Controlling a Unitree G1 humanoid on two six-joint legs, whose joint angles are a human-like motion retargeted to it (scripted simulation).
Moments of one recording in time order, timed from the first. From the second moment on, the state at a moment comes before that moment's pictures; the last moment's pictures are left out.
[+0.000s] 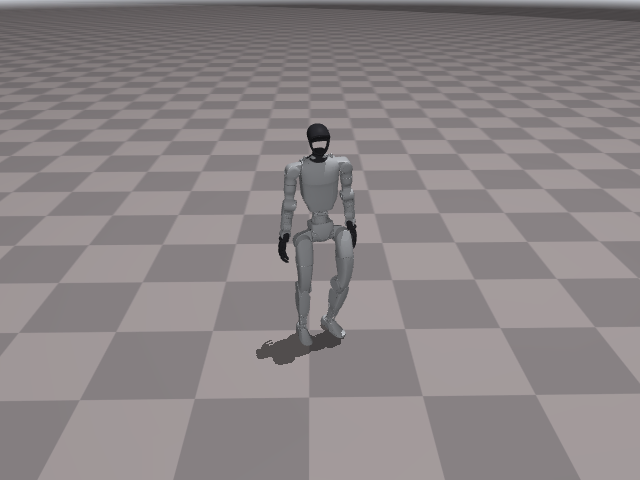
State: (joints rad) left arm 0.12 0.10 -0.01 1.47 0.47 -0.16 0.14; right arm -0.14 -0.17 -0.17 1.70 -0.29 0.01 -0.09; waist -0.13 0.00 0.13; left_leg -0.05 0.02 0.33 0.37 -0.16 0.14; right_leg 0.08 -0.02 -0.04 0.07 0.04 0.04
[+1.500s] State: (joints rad) left arm -0.28 0.09 0.03 1.51 0.19 -0.10 -0.03; right arm 0.20 -0.22 -0.20 1.70 -0.56 0.13 0.05; waist -0.18 0.09 0.23; left_leg 0.07 0.08 0.26 0.05 -0.03 0.18; right_leg -0.68 -0.01 -0.13 1.31 0.19 0.10
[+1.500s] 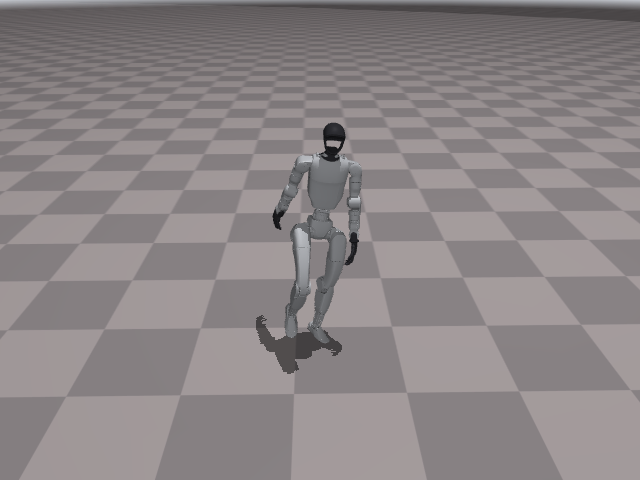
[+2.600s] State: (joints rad) left arm 0.14 0.15 0.01 1.48 0.50 -0.07 0.04; right arm 0.04 -0.19 -0.13 1.70 -0.29 0.13 0.00; waist -0.10 -0.01 0.02; left_leg -0.15 0.02 0.26 0.47 -0.13 0.10; right_leg 0.08 -0.05 -0.15 0.05 0.03 0.02
